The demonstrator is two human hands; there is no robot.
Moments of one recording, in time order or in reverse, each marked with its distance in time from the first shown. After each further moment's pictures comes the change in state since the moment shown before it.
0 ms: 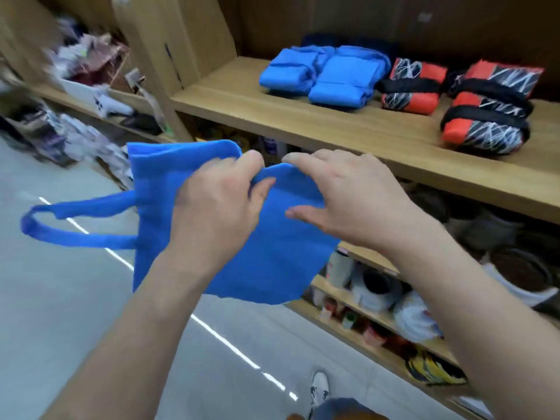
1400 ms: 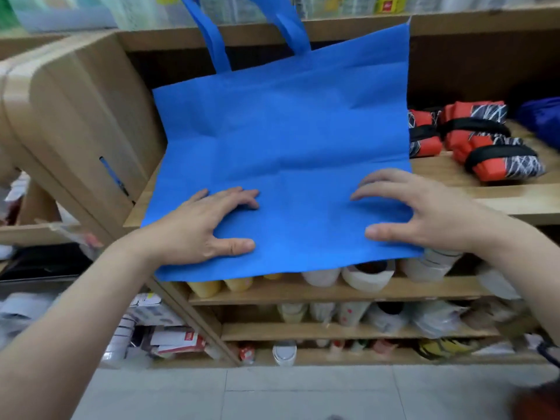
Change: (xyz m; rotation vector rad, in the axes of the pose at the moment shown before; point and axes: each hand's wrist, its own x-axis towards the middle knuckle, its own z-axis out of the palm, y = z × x) left_hand 0.204 -0.236 0.123 -0.432 -0.907 0.600; right_hand 0.097 0.036 0.016 0.258 -0.080 0.499
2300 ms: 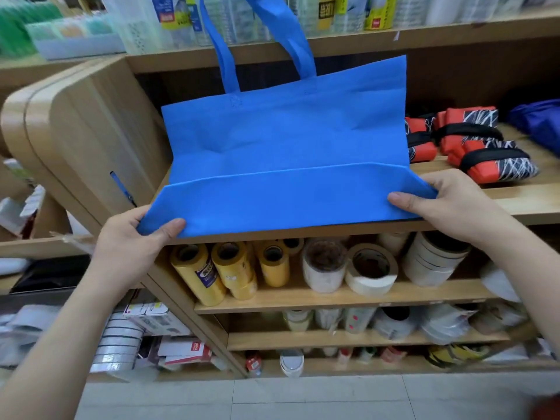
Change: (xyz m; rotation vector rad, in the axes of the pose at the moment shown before) left_hand -0.058 -0.006 -0.001 -0.502 0.764 -0.498; right_hand -0.010 0.016 0.001 0.475 0.305 0.255
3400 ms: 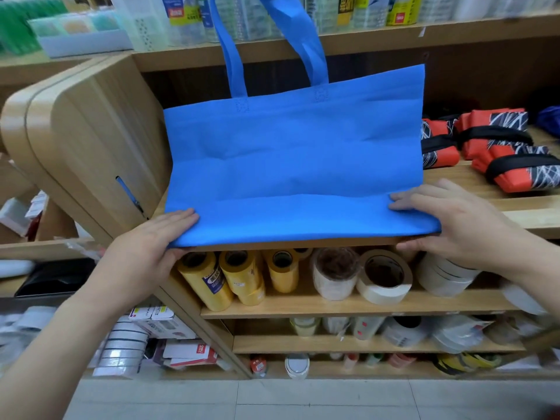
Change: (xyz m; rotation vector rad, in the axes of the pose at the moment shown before) left_hand 0.019 -0.031 -0.008 0.647 -0.232 0.462; right_hand 0.009 0.023 0.003 -0.655 -0.082 -0.305
